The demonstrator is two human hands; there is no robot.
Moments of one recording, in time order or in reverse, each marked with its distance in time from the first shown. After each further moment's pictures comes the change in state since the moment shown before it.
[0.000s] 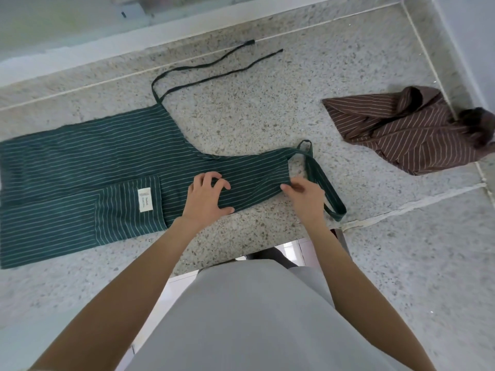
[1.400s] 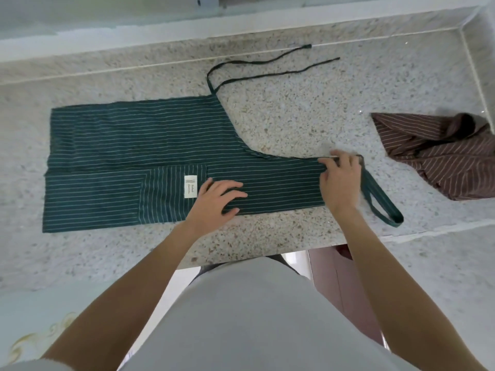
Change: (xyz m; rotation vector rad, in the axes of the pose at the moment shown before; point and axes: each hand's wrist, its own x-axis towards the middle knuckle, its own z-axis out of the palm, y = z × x) left_hand -0.052 -0.081 0.001 -0.221 0.161 0.231; right_hand 0.037 -0.033 0.024 -0.838 0.227 -0.557
